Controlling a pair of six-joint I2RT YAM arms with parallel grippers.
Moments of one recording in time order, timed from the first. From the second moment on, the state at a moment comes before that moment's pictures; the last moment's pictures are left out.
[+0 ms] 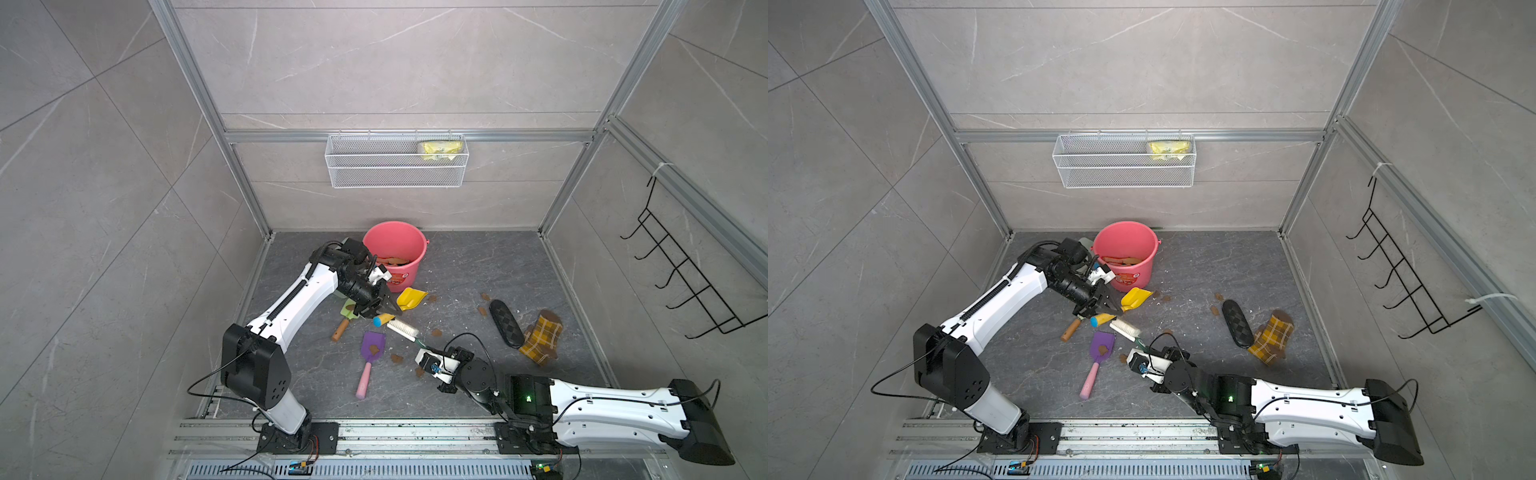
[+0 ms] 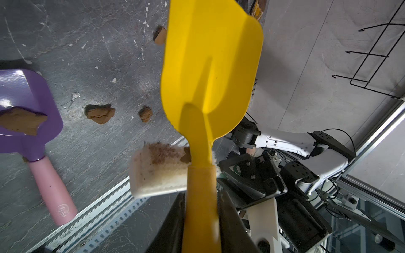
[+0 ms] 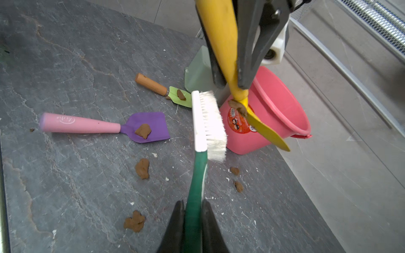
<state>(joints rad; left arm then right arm) -0.47 1.62 1.49 -1.23 0.87 -0.41 1.33 0.93 0.56 -0.06 0.56 -0.35</state>
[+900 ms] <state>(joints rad) -0.49 1.62 1.49 -1.23 0.76 -0.39 1.25 0.99 0.62 -0.30 0.51 -0.18</state>
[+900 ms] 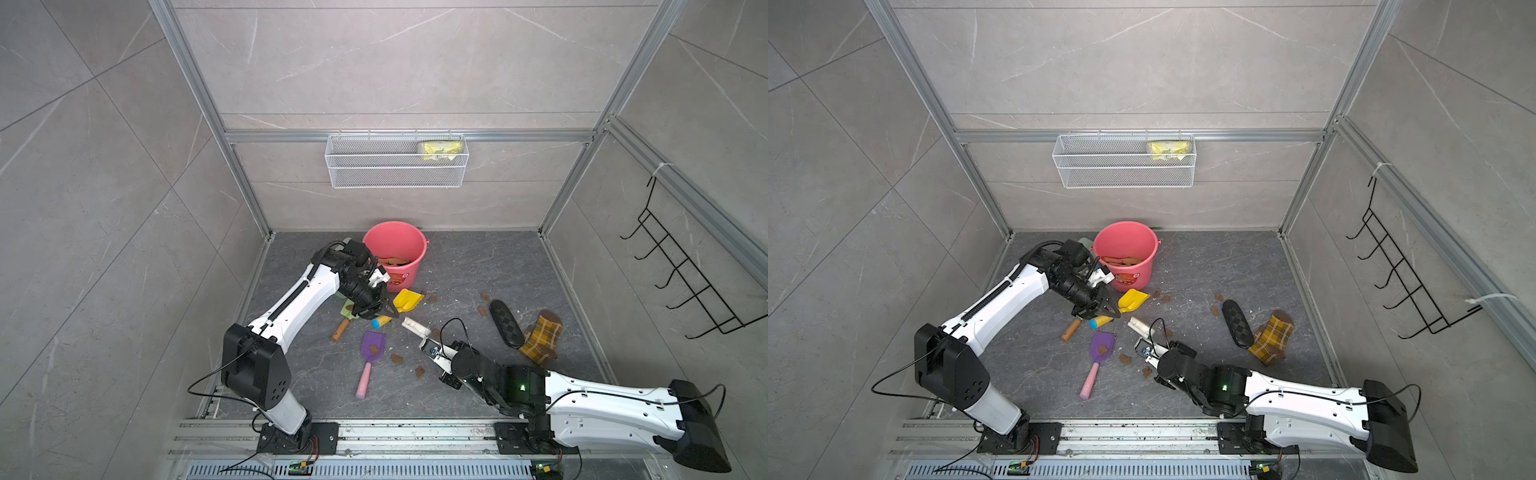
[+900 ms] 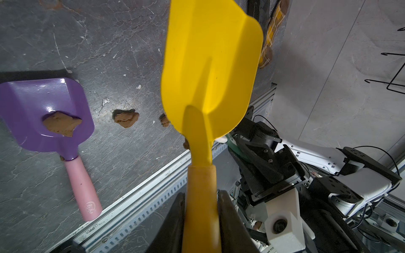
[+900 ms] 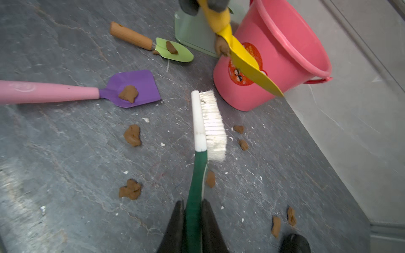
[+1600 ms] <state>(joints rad) -0.54 1.63 1.48 -1.19 0.72 -0.39 1.20 1.02 0.66 -0.23 0.49 -0.21</state>
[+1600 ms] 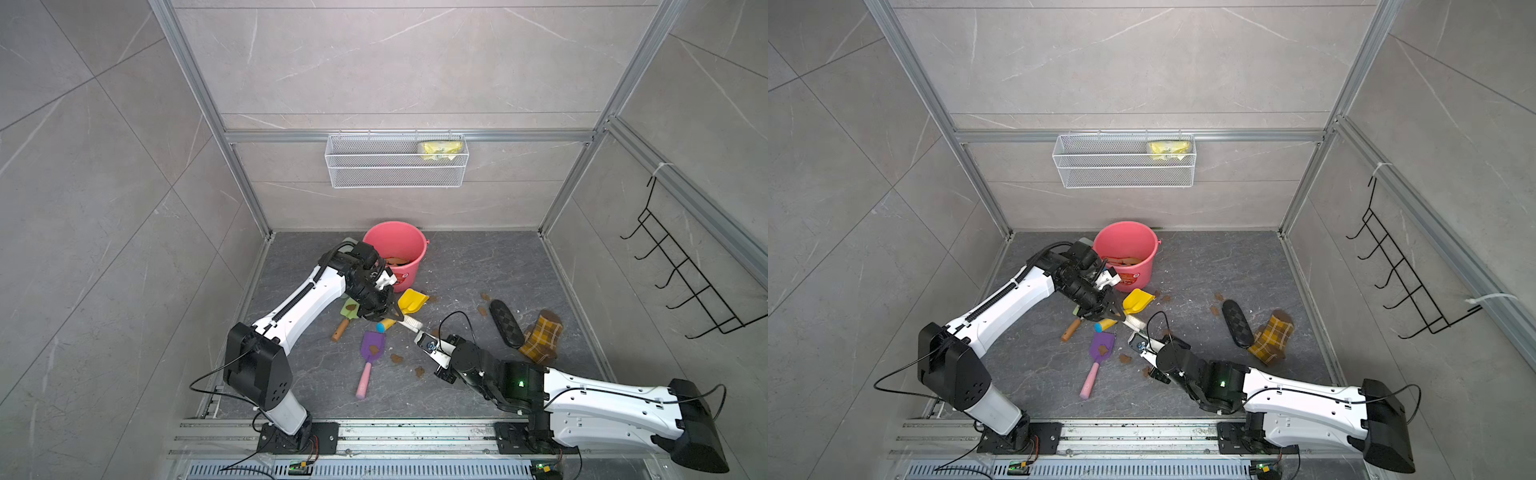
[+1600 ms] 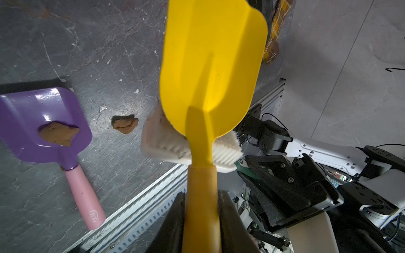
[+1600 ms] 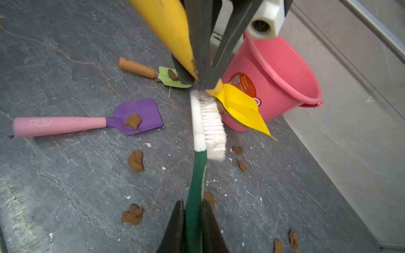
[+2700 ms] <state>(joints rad) -0.50 1.63 1.66 -1.20 0.50 -0.38 1.08 0.96 0.64 -0.34 0.35 -0.04</state>
